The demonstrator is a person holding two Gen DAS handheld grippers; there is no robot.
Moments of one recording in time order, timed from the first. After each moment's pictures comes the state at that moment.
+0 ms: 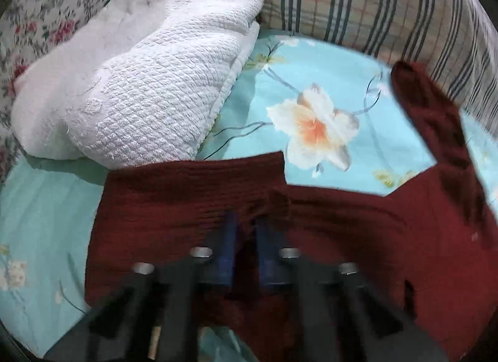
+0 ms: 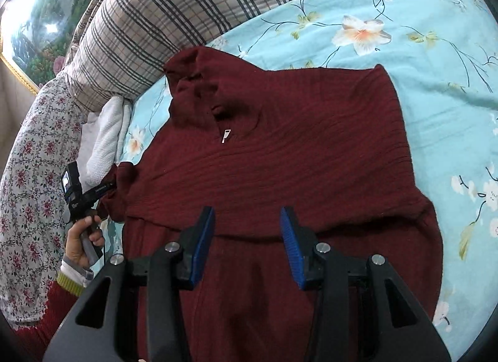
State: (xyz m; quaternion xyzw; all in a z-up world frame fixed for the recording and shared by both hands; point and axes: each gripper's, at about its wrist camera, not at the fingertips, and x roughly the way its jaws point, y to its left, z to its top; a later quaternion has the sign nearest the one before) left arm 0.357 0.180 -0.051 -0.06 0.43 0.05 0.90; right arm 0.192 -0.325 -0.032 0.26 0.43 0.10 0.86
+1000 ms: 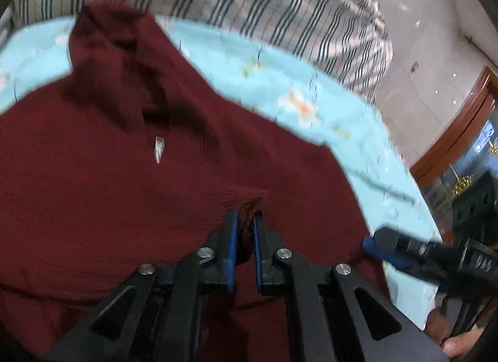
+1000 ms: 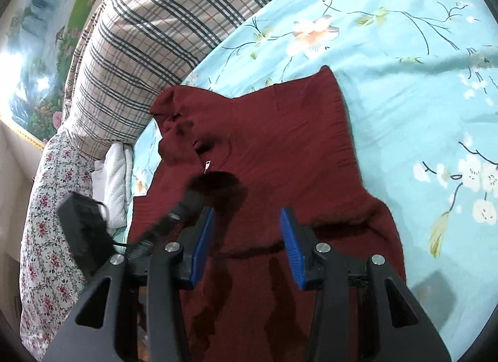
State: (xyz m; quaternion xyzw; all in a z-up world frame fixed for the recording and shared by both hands) left arm 0.260 -0.160 -0.065 -0.10 0.45 -0.30 0.84; right arm 0.189 -0.382 -0.045 0.37 0.40 0.09 0.84
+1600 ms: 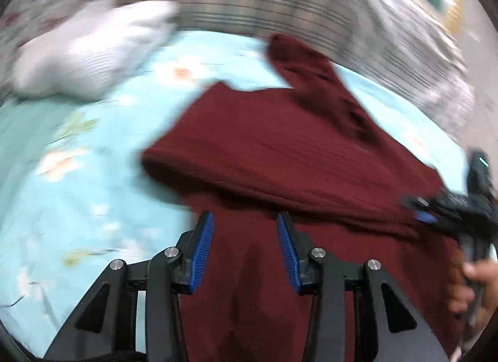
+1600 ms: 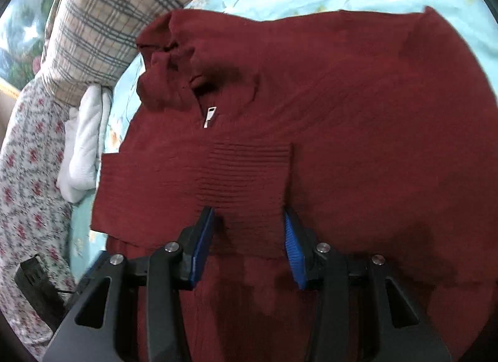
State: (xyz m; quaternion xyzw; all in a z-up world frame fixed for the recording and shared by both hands) left arm 0.193 0.063 -0.062 -0.10 0.41 -0.04 0.91; right arm 0.271 -0.297 -0.087 0.28 0.48 0.12 0.82
